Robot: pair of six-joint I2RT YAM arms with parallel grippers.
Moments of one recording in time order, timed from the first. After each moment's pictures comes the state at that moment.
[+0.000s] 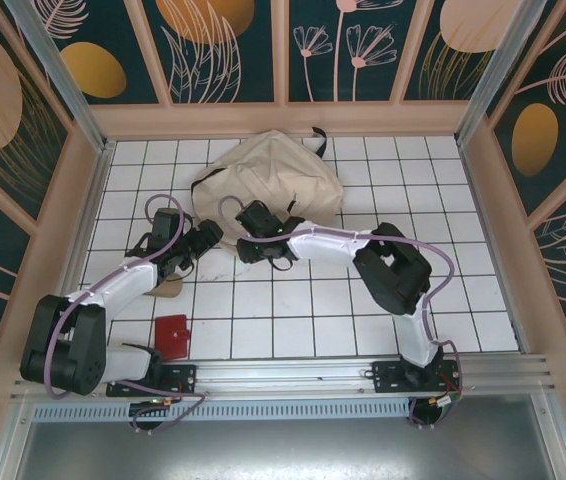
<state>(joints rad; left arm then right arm) -0.25 1.32 0.62 -0.11 0.16 -0.90 0.94 2.03 1.43 -0.37 0.04 0.45</state>
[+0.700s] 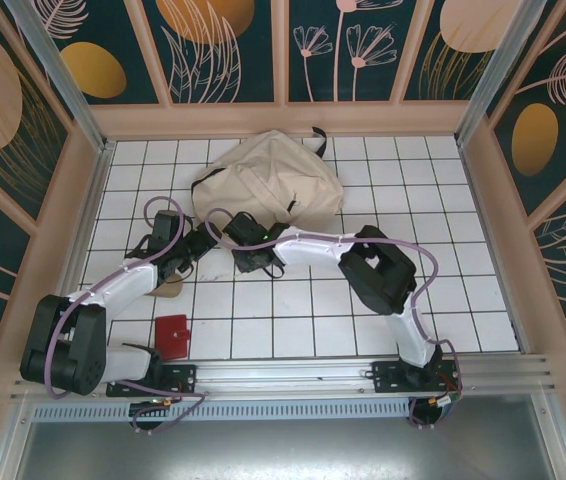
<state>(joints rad) -0.25 1.32 0.60 -0.11 0.12 -0.92 1.00 2.11 1.49 -0.46 0.13 0.47</state>
